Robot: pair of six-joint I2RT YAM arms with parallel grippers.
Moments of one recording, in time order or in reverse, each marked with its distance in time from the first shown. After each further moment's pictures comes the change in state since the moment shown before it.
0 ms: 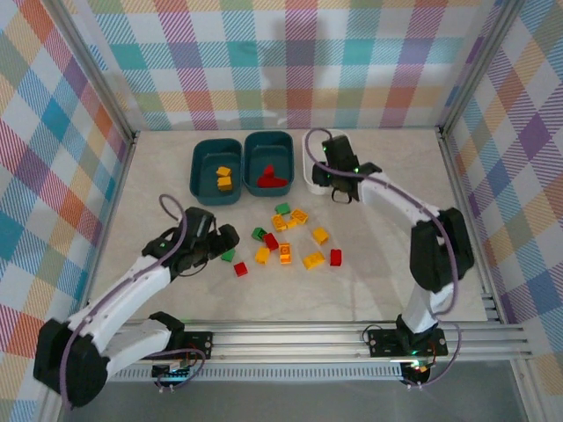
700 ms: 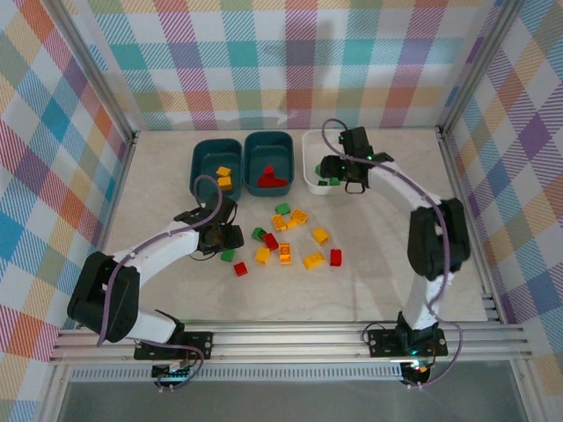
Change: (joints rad) left arm 0.000 0.380 0.142 -0.007 -0.044 0.203; right arm -0.126 -0.017 -0.015 -0.039 -0.123 -0.027
